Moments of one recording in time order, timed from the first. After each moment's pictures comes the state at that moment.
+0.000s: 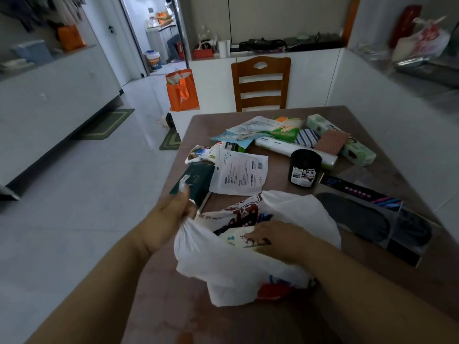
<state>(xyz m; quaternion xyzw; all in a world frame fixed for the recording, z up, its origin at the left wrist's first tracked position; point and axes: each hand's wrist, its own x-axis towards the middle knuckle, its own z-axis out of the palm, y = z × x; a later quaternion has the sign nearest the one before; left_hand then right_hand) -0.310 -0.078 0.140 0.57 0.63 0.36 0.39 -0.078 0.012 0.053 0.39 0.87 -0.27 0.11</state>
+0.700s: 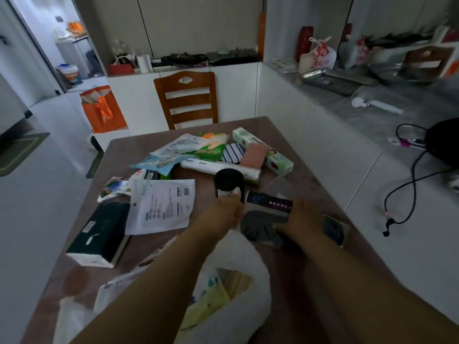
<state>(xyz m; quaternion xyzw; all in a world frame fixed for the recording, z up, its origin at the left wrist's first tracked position) -0.100 0.072 0.120 0.41 0.61 0.31 0.60 0.094 0.107 0.026 0.78 0.61 -0.15 -0.07</state>
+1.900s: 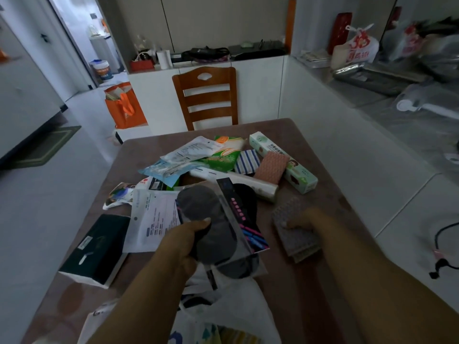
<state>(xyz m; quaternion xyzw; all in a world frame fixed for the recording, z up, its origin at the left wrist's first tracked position) -0.132 0.119 0.102 0.11 0.63 0.49 0.59 0.110 0.224 0.052 0.75 0.53 -0.40 0.02</state>
